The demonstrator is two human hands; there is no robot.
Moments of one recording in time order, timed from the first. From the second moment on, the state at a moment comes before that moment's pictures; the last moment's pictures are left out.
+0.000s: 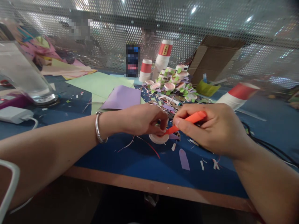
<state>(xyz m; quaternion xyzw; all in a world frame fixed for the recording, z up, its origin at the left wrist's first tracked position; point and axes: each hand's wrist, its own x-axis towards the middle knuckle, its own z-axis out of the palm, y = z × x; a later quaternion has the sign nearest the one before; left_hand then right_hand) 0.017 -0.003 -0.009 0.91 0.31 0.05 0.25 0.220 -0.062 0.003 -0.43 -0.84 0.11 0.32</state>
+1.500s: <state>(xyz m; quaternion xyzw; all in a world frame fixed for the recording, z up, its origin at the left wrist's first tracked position) 0.001 -0.008 -0.012 0.93 0.26 0.08 0.23 0.215 -0.055 -0.009 -0.42 -0.83 0.16 0.33</state>
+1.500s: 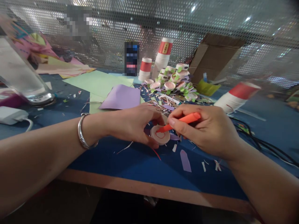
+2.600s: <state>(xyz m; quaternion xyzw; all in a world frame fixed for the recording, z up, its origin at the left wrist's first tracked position) 0.005 -0.007 -0.011 0.93 0.27 0.07 0.22 0.216 -0.056 -0.005 -0.43 -0.83 0.14 0.33</state>
